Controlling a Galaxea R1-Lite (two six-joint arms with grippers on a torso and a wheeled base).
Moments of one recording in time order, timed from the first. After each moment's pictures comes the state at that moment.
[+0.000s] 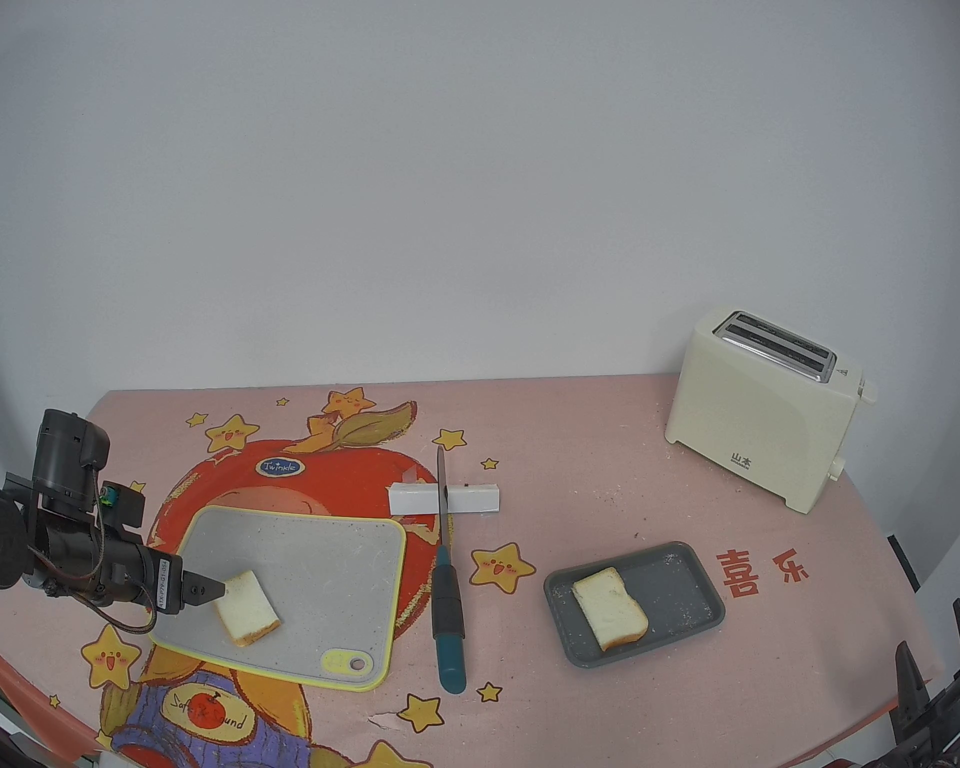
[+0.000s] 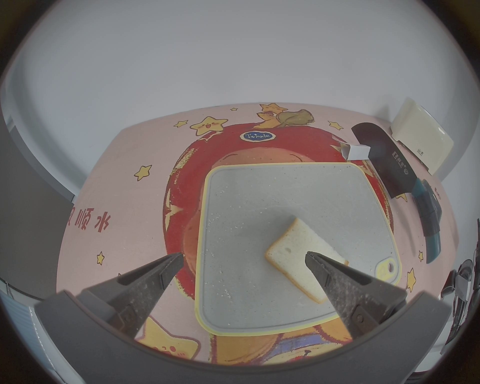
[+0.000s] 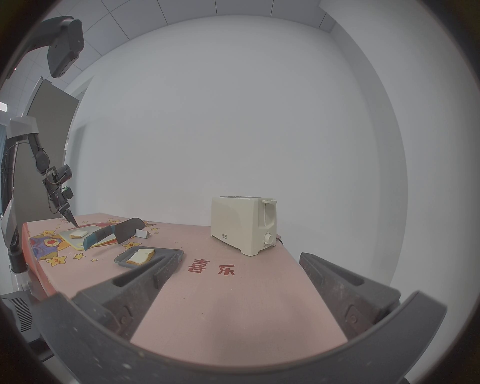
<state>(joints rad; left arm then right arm) -0.04 1.45 -0.65 0.14 0.01 0.03 0.00 0.02 -0.02 0.00 0.03 -0.03</state>
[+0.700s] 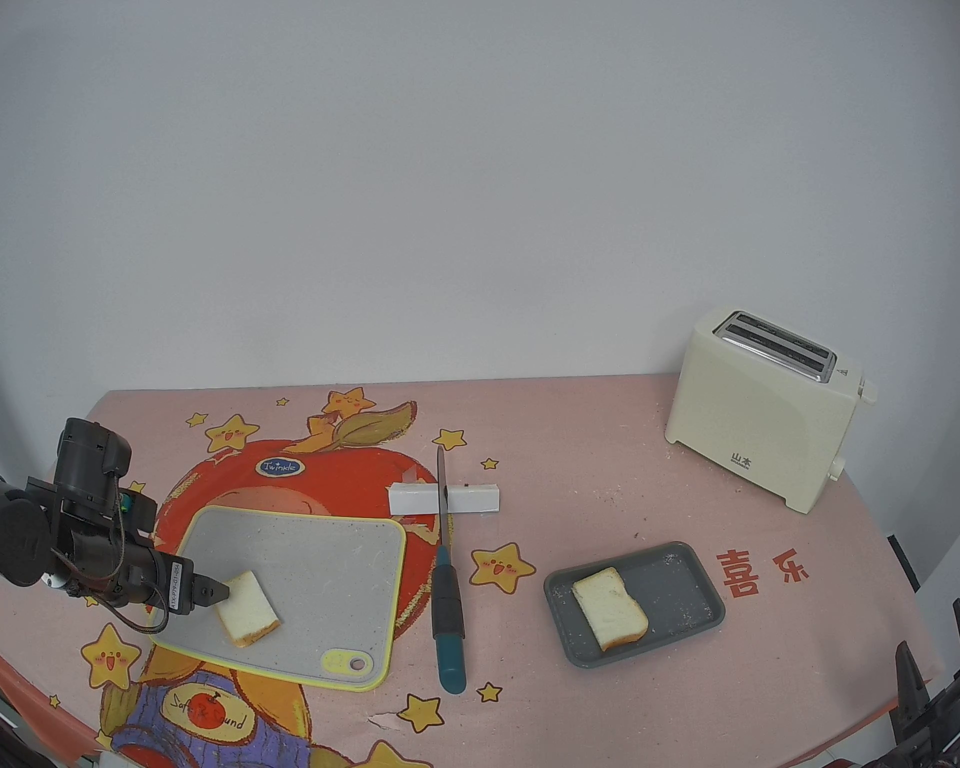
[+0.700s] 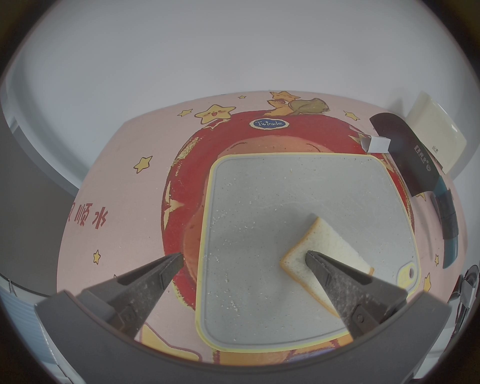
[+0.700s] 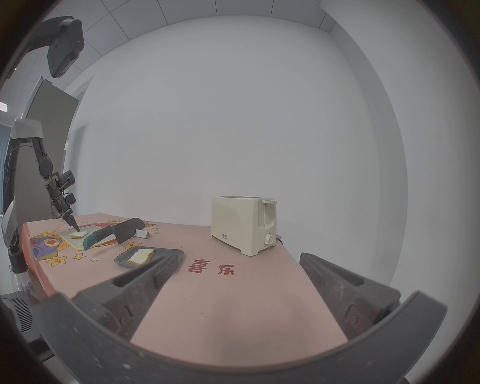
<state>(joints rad) -0.04 1.54 -0.63 0.08 0.06 0.02 0.00 0.02 -0.02 0.00 0.03 -0.03</state>
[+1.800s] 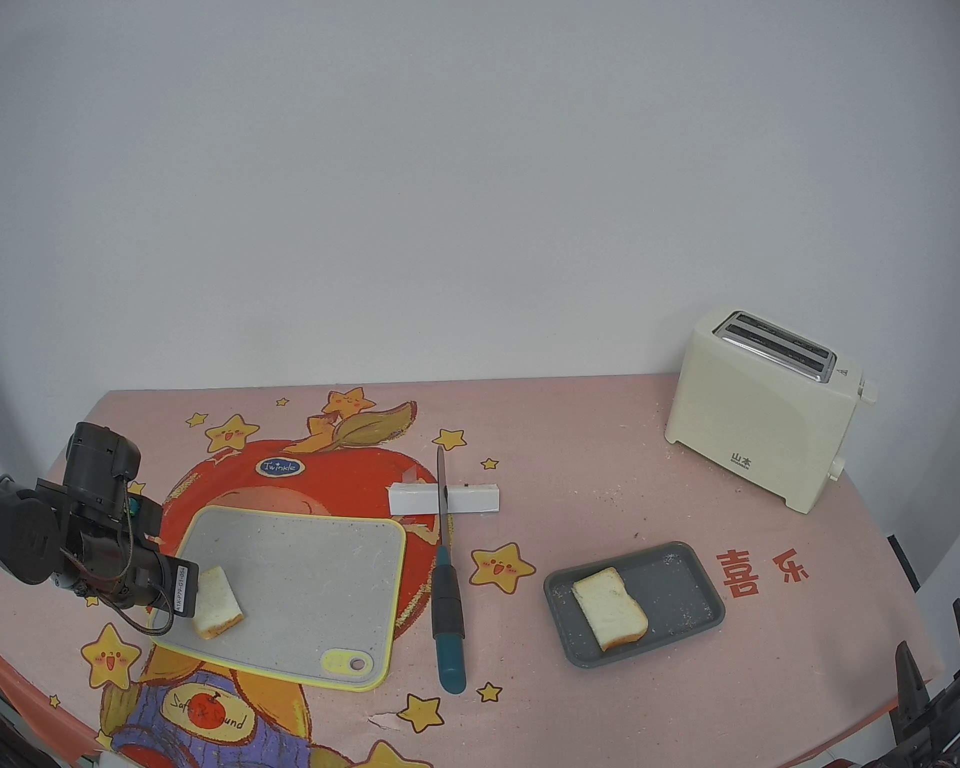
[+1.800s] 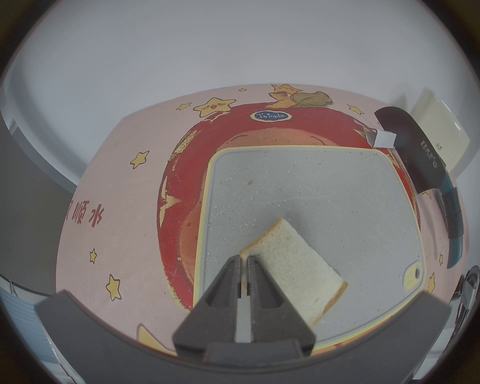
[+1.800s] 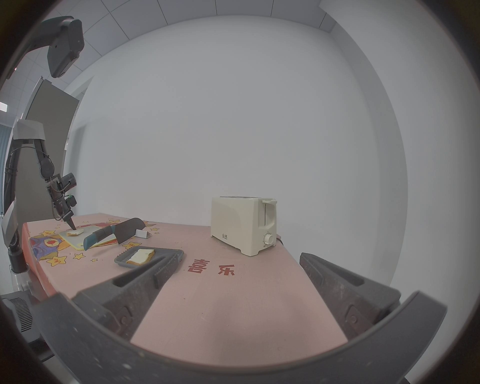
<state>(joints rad) -0.05 1.57 -0.64 0.08 0.06 0.01 0.00 0.02 -0.02 0.00 0.03 -0.03</state>
